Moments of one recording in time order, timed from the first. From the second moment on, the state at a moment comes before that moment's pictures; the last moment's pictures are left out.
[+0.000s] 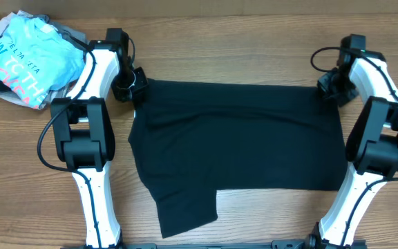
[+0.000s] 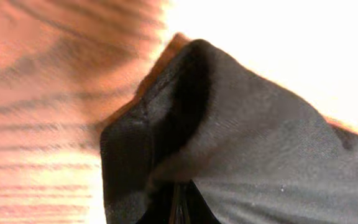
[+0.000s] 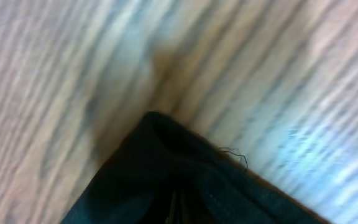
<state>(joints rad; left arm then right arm) -0.01 2.38 1.92 -1.05 0.19 -0.41 -0.21 2.26 1.73 -0.89 0.08 0.77</state>
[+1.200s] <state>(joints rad) 0.05 2.34 2.92 -1.69 0.19 -0.34 -0.19 2.18 2.77 -1.64 -0.12 0.60</state>
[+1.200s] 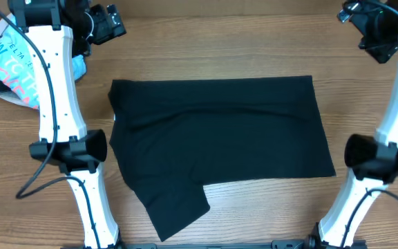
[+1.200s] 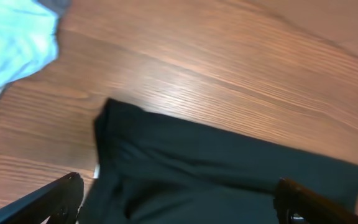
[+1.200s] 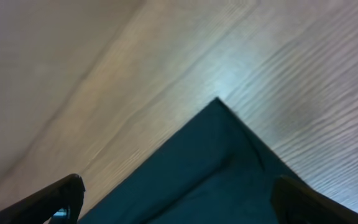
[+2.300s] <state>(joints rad) -0.41 1.38 1.02 -1.37 0.26 -0.53 -0.19 1.30 1.29 -1.27 -0.15 0.54</state>
